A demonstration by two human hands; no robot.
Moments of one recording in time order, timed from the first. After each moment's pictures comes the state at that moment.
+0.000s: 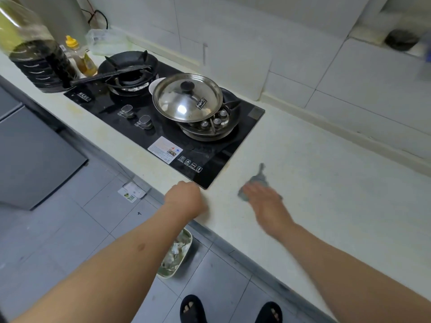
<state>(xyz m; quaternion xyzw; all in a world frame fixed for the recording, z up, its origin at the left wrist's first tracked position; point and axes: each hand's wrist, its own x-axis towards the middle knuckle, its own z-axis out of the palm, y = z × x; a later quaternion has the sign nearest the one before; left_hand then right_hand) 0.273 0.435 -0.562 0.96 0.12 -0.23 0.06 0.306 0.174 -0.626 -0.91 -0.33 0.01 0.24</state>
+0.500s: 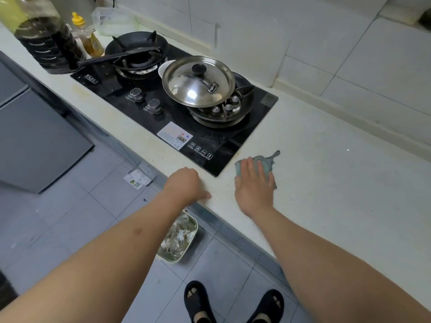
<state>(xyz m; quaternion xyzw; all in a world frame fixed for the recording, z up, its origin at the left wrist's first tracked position) 0.271 0.468 -0.574 0.96 0.12 -0.23 0.10 0.305 0.262 -0.644 -0.98 -0.09 0.09 0.12</state>
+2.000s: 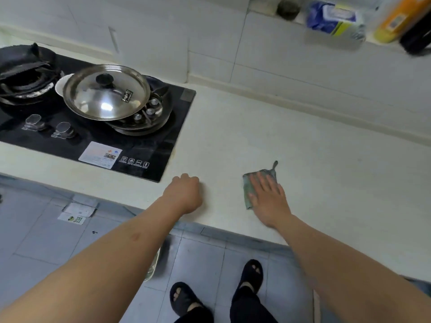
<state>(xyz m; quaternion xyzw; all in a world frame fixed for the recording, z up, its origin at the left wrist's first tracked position) 0.275 0.353 -0.561 0.95 -0.13 -0.25 0.10 0.211 0.073 -0.622 -0.98 0.05 0.16 0.08</state>
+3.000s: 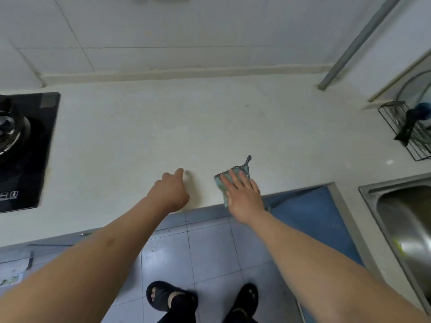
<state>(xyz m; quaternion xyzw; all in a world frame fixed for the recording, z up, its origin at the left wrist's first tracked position) 0.177 0.128 -0.540 0.92 -0.22 -0.32 0.09 0.031 -0.068 -0.620 -0.97 0.18 0.14 0.11</state>
